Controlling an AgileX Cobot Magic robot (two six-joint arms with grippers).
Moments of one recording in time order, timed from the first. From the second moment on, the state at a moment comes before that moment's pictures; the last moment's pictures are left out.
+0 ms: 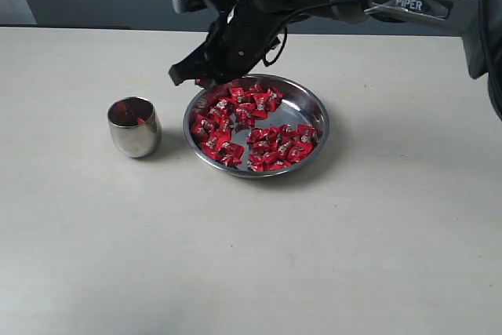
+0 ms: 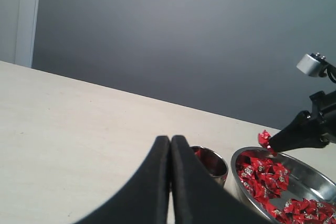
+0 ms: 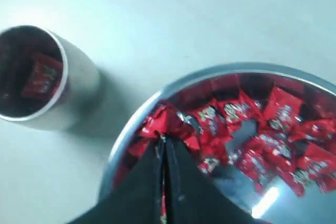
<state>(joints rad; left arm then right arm) 0.10 0.01 0.00 -0.40 0.10 0.06 0.62 2.18 -1.79 0.30 0.71 -0.25</state>
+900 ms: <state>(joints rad) 0.10 0.01 0.00 -0.40 0.10 0.06 0.77 2.22 -1.79 0.43 0.50 -0.44</state>
